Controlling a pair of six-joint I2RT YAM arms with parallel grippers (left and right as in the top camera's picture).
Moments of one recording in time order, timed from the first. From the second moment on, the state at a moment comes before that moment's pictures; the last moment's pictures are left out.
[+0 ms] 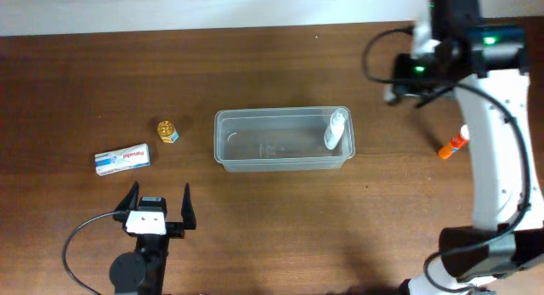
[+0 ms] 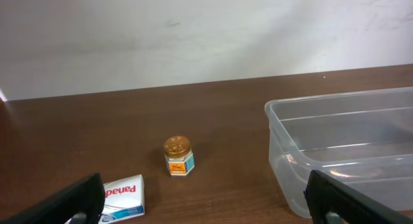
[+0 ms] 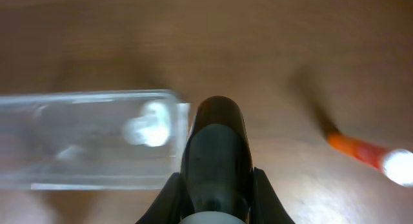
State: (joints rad) left arm 0.02 0.01 0.01 -0.07 0.07 0.07; right arm 0.06 1.79 2.06 -1.43 -0.05 0.13
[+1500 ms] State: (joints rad) left arm 0.02 0.01 0.01 -0.07 0.07 0.07; right arm 0.40 1.95 1.85 -1.22 0.01 0.36
